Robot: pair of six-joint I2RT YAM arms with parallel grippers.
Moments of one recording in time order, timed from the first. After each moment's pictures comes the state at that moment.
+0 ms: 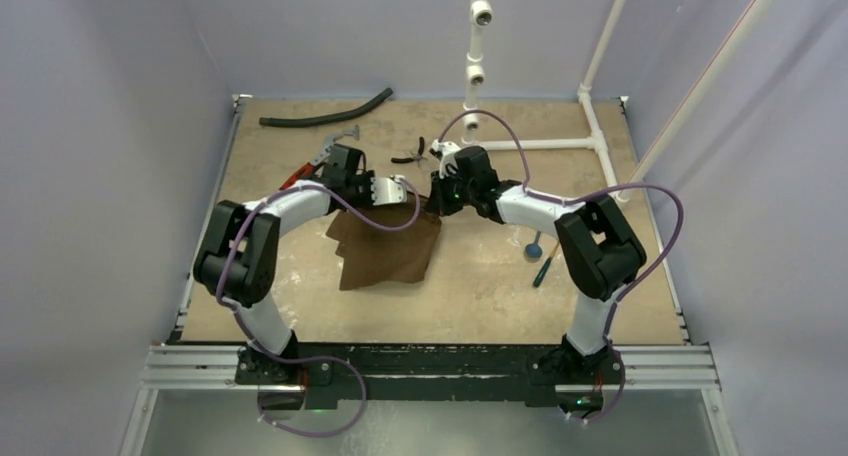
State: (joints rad) left arm -0.34 1.77 1.05 -0.22 0.13 1.15; right arm 0.56 1.85 1.14 0.02 -0.34 0.23
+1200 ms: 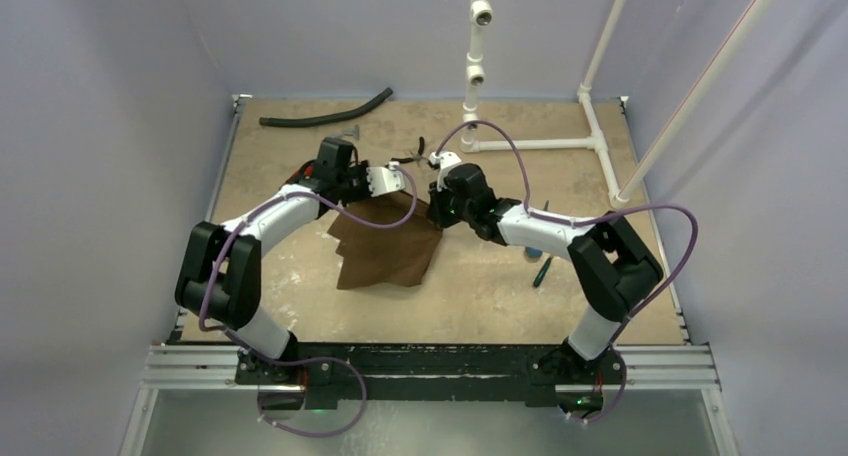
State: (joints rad) left arm -0.34 1.59 1.01 -0.21 0.18 1.02; right arm 0.68 1.70 0.99 0.08 -0.08 0.25
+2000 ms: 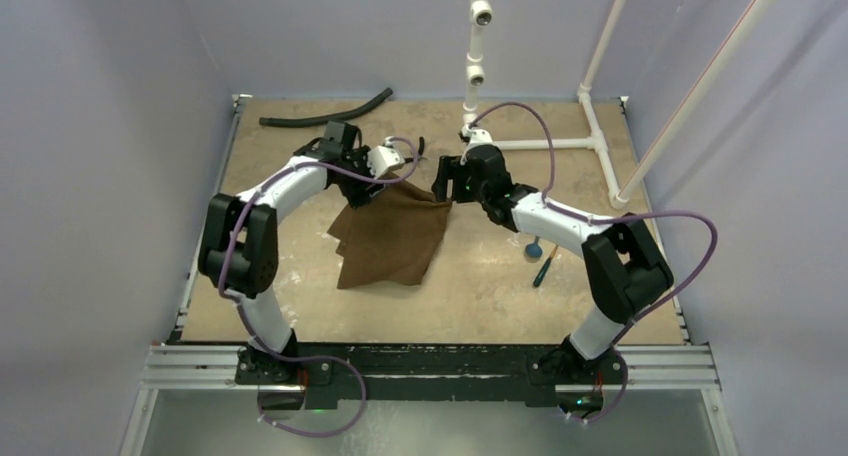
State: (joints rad) left arm -0.30 1.76 1.29 -0.49 0.26 0.78; right arm 0.58 1.69 1.07 0.05 0.05 0.42
